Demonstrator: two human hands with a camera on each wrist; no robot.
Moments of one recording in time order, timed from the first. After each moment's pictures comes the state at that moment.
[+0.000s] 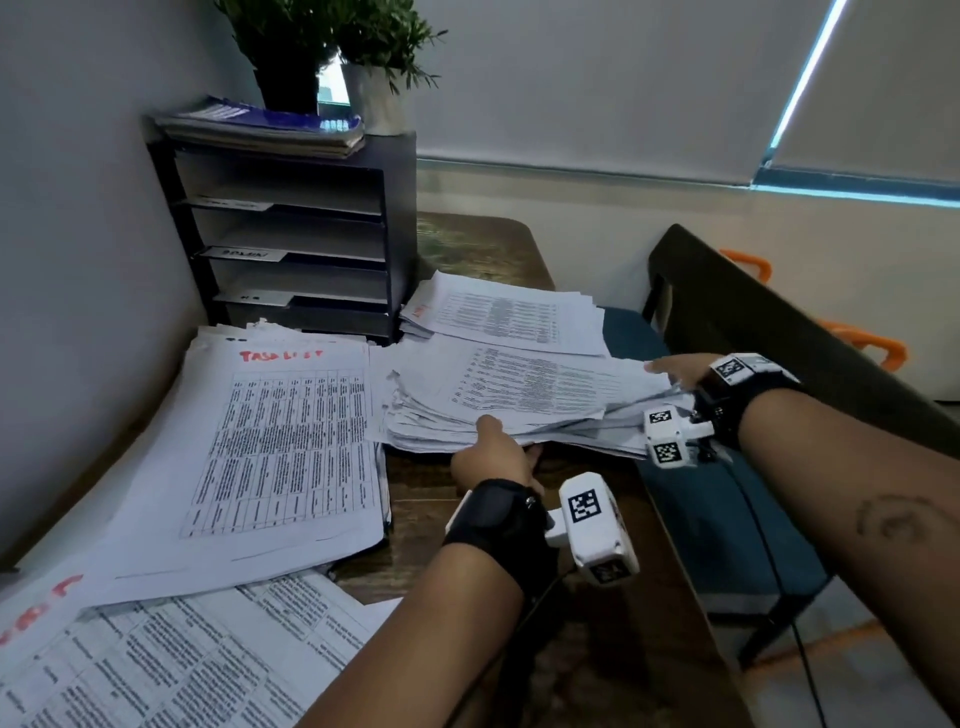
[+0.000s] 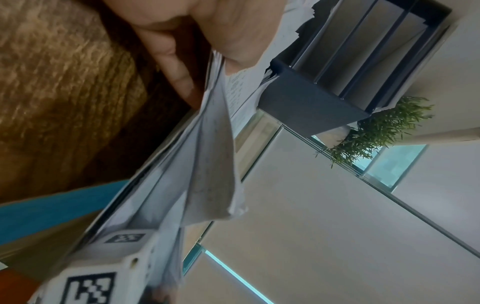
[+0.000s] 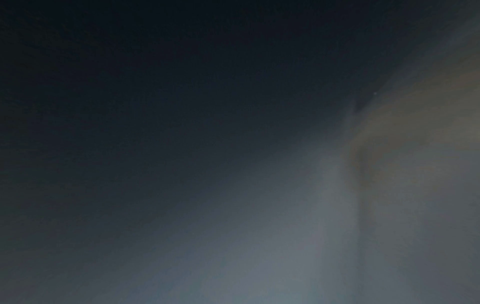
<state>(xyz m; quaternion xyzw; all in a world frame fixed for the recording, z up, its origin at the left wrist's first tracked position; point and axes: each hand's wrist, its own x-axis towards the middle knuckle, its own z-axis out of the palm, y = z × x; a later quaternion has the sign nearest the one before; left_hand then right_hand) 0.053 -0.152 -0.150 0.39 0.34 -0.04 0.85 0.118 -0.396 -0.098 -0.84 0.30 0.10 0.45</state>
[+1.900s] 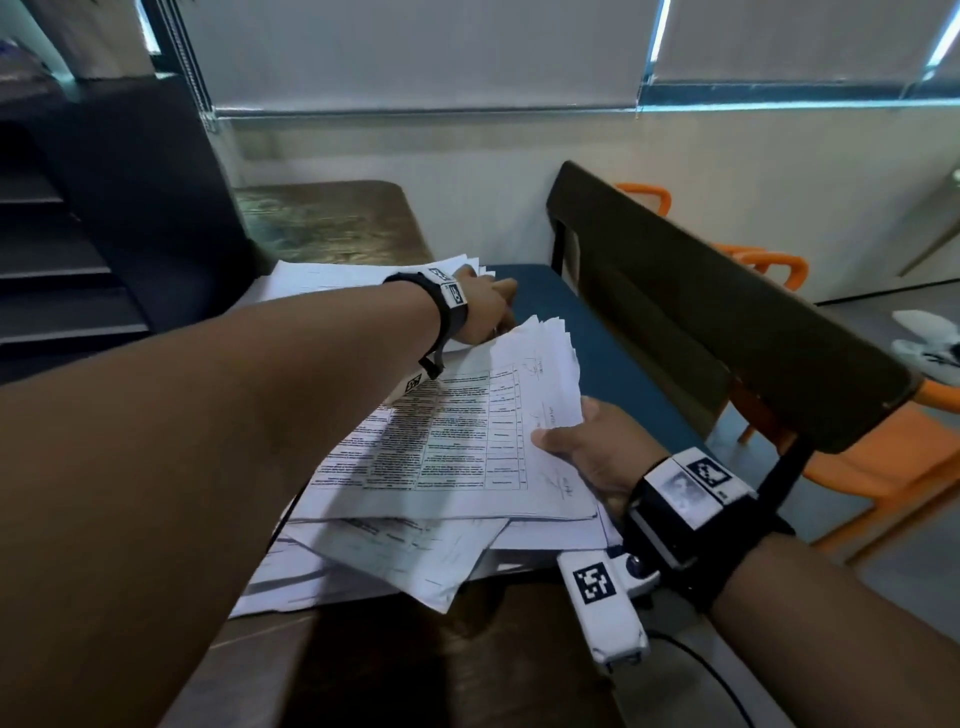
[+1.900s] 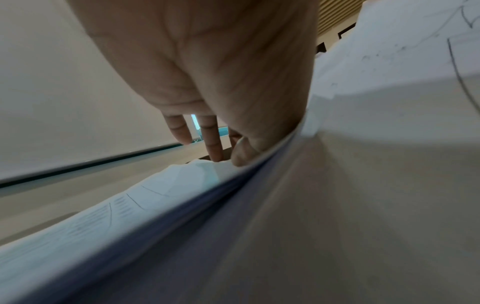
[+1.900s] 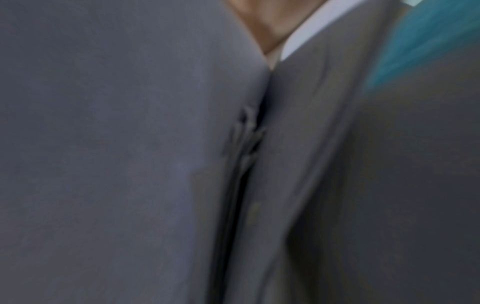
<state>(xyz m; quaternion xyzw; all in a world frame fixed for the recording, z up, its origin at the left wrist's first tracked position) 0.297 -0.318 -0.120 -0.83 0.49 -0.02 0.24 0.085 -0.411 -0.199 -0.72 0.21 0.00 0.66</state>
